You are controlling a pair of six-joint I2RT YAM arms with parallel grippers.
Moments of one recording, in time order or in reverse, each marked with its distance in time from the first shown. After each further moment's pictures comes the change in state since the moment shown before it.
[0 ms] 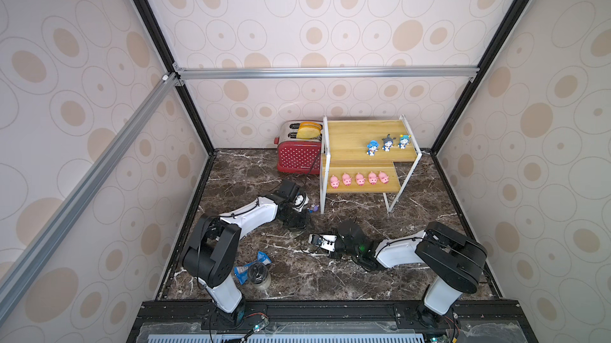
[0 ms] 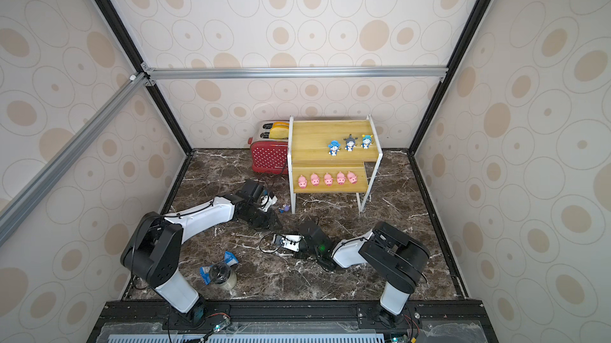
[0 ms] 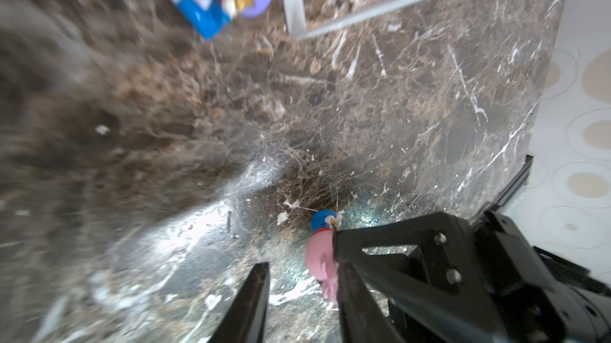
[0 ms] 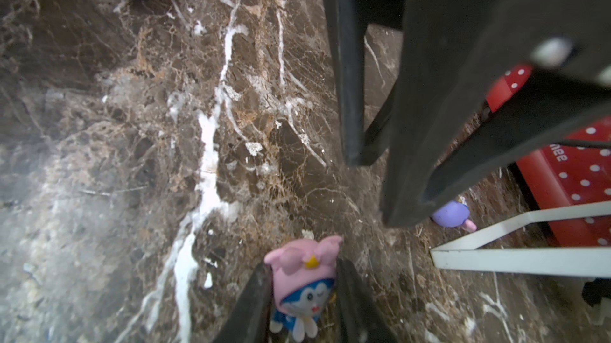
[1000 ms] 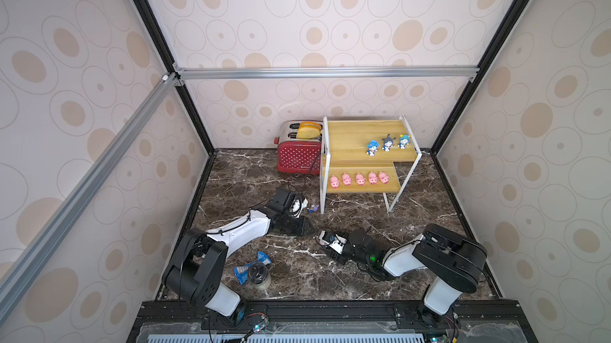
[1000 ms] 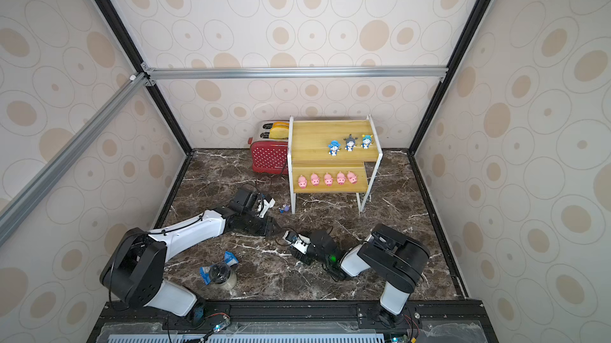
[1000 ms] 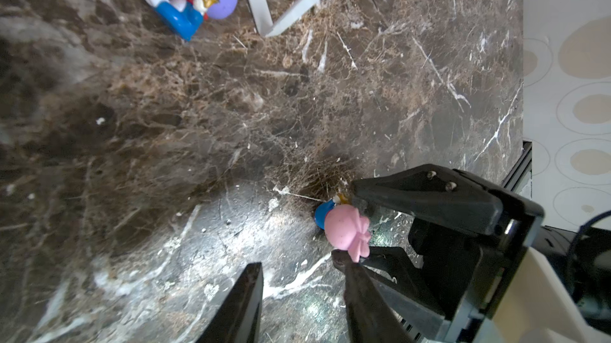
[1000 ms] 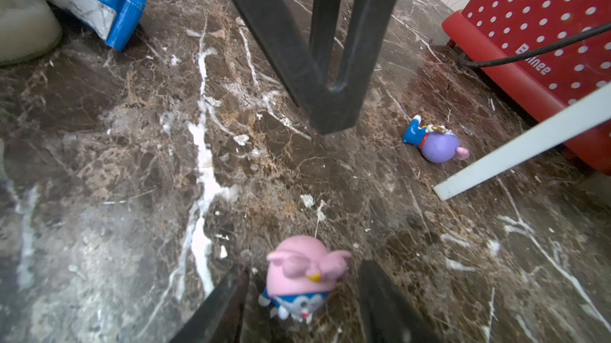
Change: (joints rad) left arm -0.023 -0.138 -0.185 0.164 0.000 0.032; right arm -0.011 -0.010 -0.152 0.243 0.013 0.267
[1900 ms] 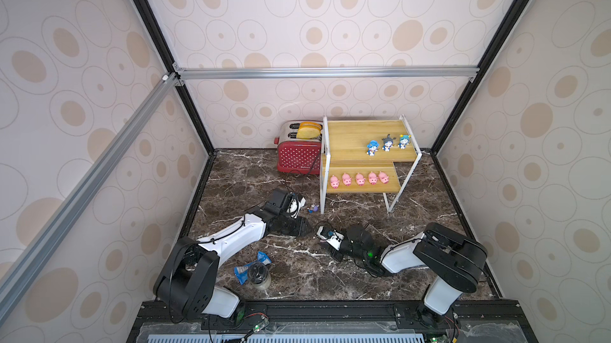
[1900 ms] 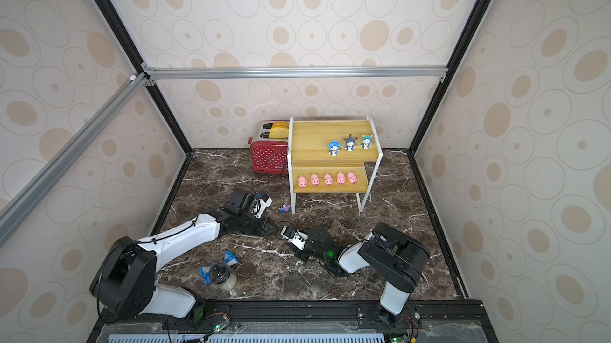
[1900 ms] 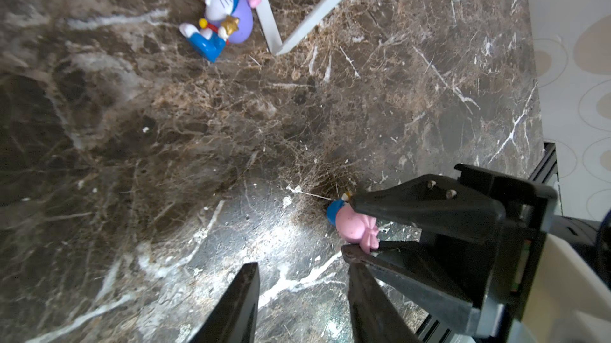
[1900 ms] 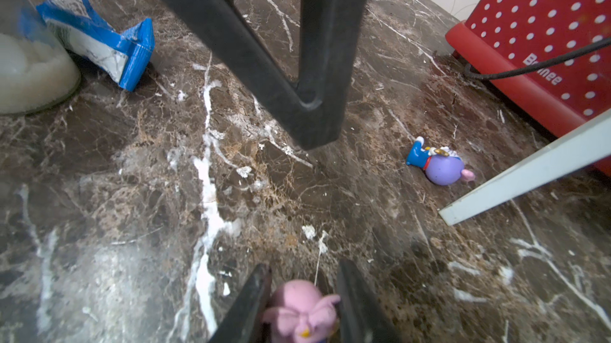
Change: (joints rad) left arm 0.000 -0.088 -0.033 0.003 -0.079 0.039; right arm -0.013 0.012 0.054 -0.032 -0.048 0.042
